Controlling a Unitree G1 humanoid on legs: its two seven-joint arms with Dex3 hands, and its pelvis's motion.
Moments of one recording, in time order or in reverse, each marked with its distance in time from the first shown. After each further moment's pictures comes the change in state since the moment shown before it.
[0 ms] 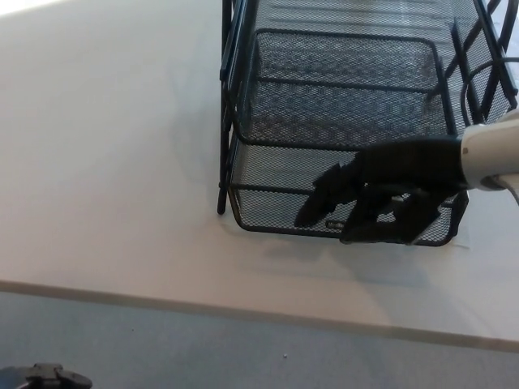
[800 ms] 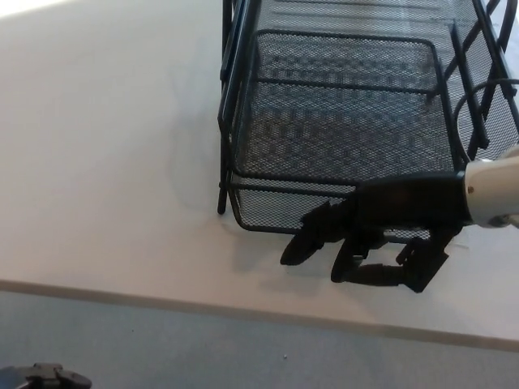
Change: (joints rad) left_arm -0.001 0.000 -0.003 0.001 0.001 0.002 0.008; right_arm 0.109 -0.073 0.015 -0.255 0.084 0.070 0.004
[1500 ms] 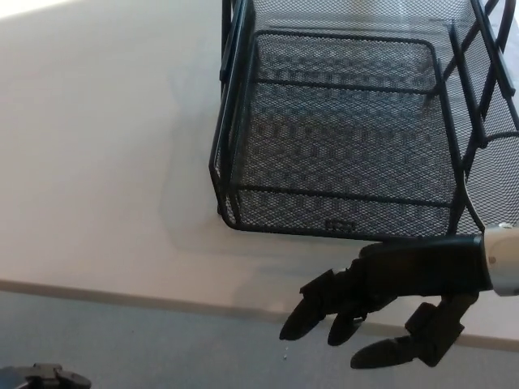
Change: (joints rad) left_arm 0.000 0.000 -0.001 0.001 0.000 0.000 0.004; right_arm 0.195 -0.089 -0.011 -0.287 0.062 0.016 -0.023
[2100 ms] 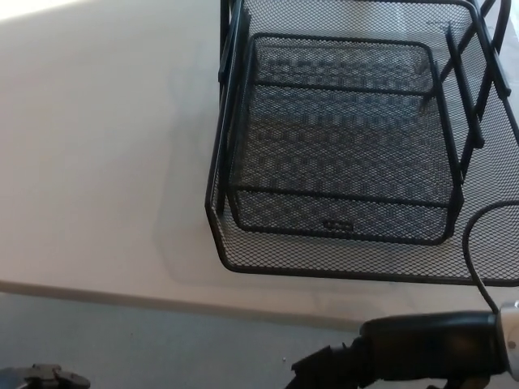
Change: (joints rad) left_arm 0.002 0.000 0.000 0.002 0.000 0.000 0.005; right_arm 0.240 -0.029 -0.050 -0.233 0.048 -0.011 -0.064
